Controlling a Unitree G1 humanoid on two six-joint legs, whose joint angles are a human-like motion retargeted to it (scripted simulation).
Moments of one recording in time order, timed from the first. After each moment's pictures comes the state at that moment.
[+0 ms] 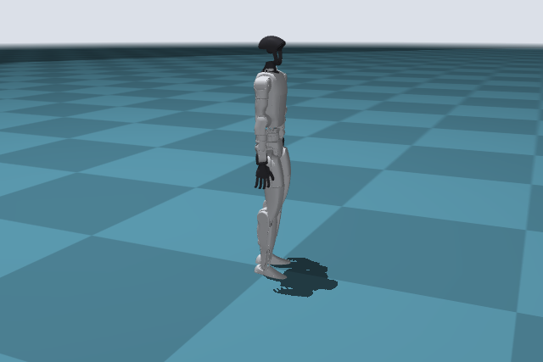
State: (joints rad) left arm 0.08 0.13 0.17 1.52 0.08 0.09 -0.15; right arm -0.01 -0.15 -0.11 1.56 -0.71 -0.09 -0.05; waist -0.12 0.02 0.00; left_leg 0.06 -0.04 0.20 0.02 -0.09 0.03; right_leg 0.04 -0.03 -0.36 0.01 -0.07 0.02
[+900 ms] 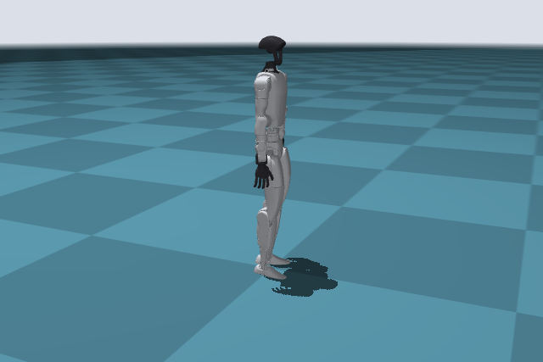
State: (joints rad) left arm 0.08 0.13 0.17 1.52 0.09 0.11 -0.15; right arm -0.01 -0.15 -0.12 1.57 -0.70 -0.08 -0.01; waist -0.12 0.01 0.00; left_leg 0.06 -0.04 0.21 0.02 -0.09 0.03; right_leg 0.04 -0.03 -0.36 0.01 -0.07 0.02
